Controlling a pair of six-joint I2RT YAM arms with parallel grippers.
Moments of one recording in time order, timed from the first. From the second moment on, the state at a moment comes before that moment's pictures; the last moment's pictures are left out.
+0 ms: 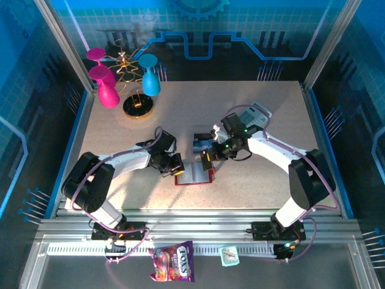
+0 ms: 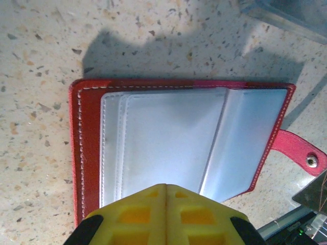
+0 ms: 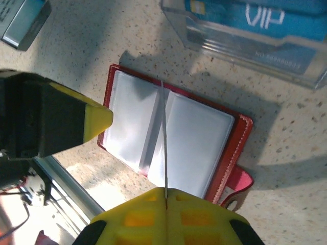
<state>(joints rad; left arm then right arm) -0.50 1.59 0.83 -0.40 0.41 -0.90 0.51 1.61 1.11 -0.65 -0.50 0.31</state>
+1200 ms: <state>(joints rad) -0.44 1.27 0.66 -0.47 0.34 -0.90 0.57 1.93 1.78 -1.12 -0.03 -0.85</state>
